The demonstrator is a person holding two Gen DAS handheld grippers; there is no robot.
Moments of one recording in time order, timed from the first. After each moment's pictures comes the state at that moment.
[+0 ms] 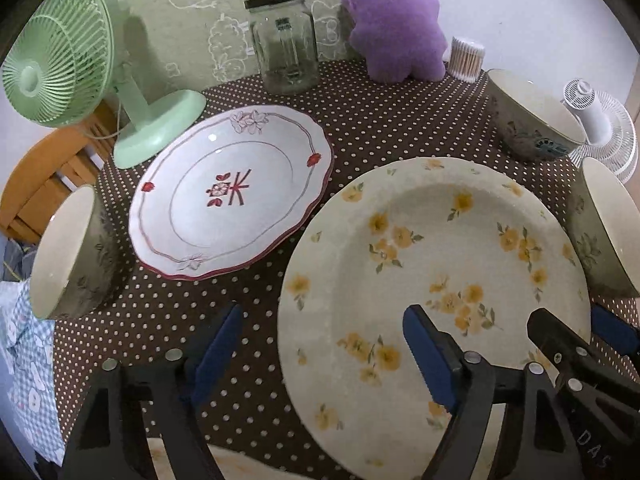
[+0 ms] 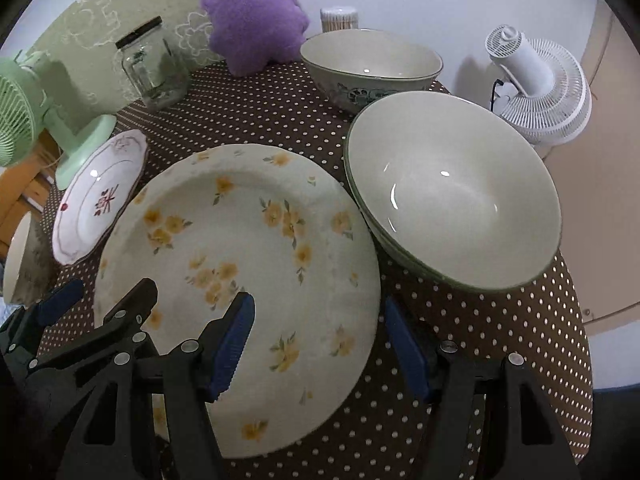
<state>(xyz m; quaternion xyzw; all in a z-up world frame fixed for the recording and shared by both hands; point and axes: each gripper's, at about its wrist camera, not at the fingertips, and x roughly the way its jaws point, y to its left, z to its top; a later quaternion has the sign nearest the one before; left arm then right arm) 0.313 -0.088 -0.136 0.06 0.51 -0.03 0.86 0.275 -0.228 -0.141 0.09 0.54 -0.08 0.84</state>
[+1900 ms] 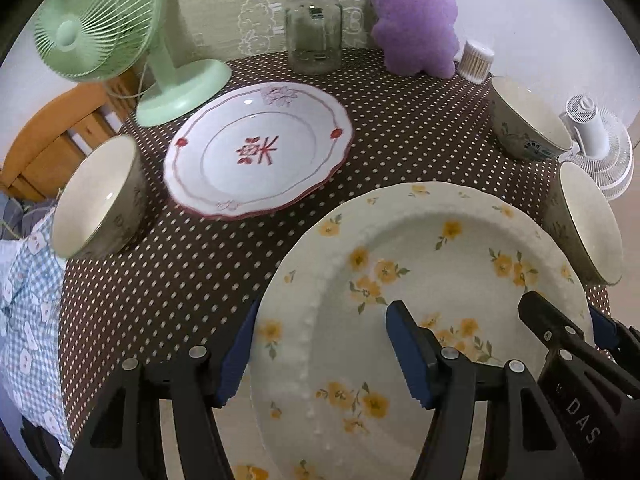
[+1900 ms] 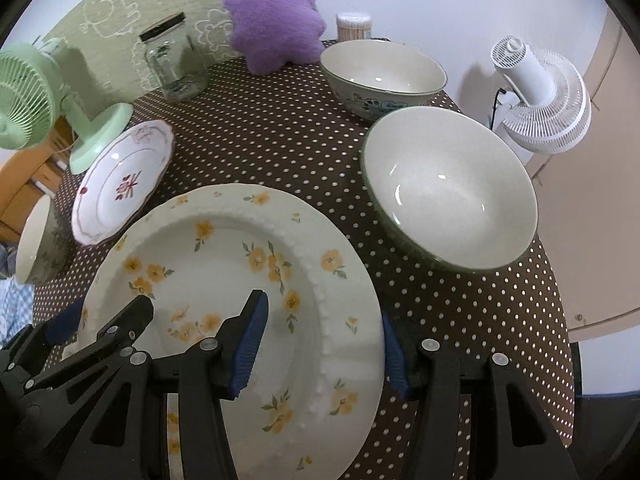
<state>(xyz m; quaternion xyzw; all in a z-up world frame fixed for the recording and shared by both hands) 0.276 -0.068 -0.103 0.02 0.55 -0.01 0.83 0.251 -0.212 -0.116 0.08 0.54 -0.06 0.84</state>
